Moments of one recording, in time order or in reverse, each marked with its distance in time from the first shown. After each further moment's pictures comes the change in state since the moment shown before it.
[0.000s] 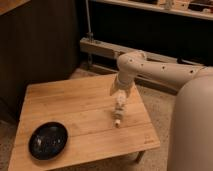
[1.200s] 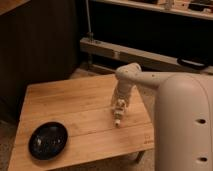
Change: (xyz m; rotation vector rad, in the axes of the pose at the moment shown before) arm 0.019 -0.023 0.087 0.044 0.113 0.019
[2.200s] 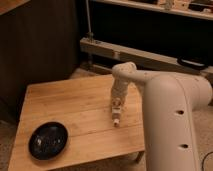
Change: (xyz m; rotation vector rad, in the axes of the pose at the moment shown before) arm -0.016 0.027 0.018 -0.013 0.076 -0.010
